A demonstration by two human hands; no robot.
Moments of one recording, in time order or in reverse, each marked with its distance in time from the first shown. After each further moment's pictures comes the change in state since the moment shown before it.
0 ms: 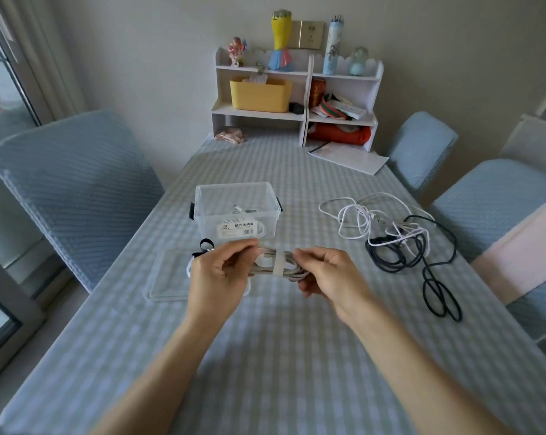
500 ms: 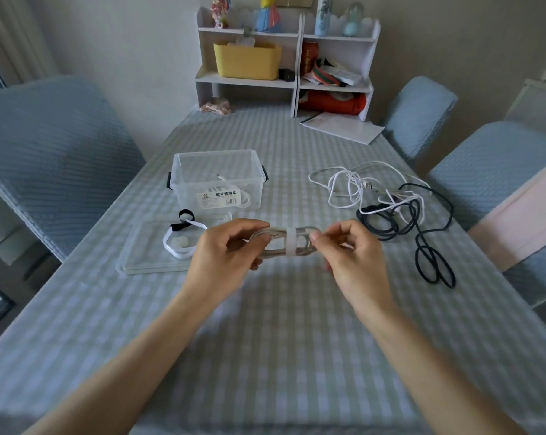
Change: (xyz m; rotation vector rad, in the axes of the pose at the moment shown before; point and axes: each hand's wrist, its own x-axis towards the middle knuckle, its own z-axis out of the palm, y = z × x) left_hand -0.013 0.010 0.022 -0.054 -0.243 -0.211; right_hand -0.021 0.036 -0.038 -0.138 0.311 -0.309
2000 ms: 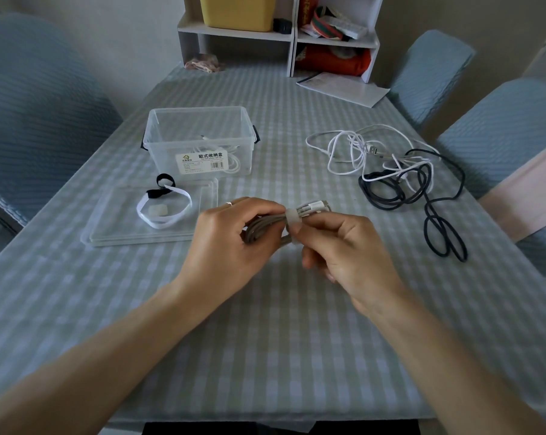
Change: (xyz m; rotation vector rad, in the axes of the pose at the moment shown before) left_hand -0.009 -0.012 0.020 0.328 0.019 0.493; right_hand -0.017 -0.015 -0.002 0.037 -0.320 0.160
